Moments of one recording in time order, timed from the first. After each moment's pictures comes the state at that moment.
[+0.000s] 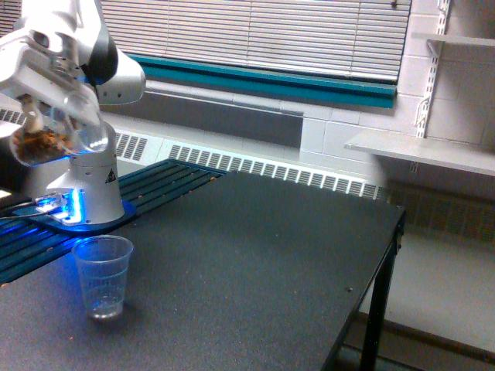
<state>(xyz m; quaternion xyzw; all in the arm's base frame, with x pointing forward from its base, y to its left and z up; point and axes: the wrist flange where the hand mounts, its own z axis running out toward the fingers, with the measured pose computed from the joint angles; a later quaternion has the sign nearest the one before) 0.188 -0.290 0.389 0.89 -0.30 0.31 0.16</state>
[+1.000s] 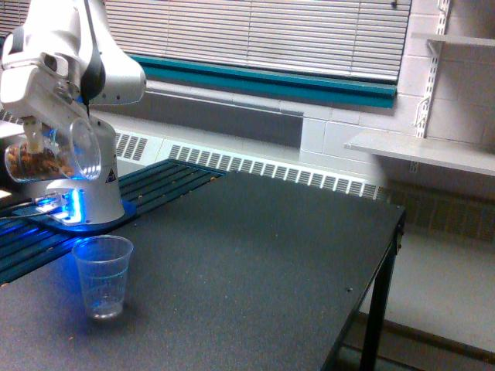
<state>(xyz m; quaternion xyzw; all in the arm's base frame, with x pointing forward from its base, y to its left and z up) 0.191 -0.284 0.355 0.92 -0.23 0.26 0.19</state>
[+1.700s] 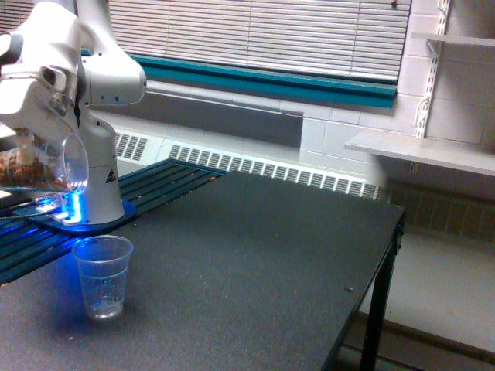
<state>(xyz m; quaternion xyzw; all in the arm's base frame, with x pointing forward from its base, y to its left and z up) 0.180 -0.289 0.336 0.93 -0.20 0.22 0.23</state>
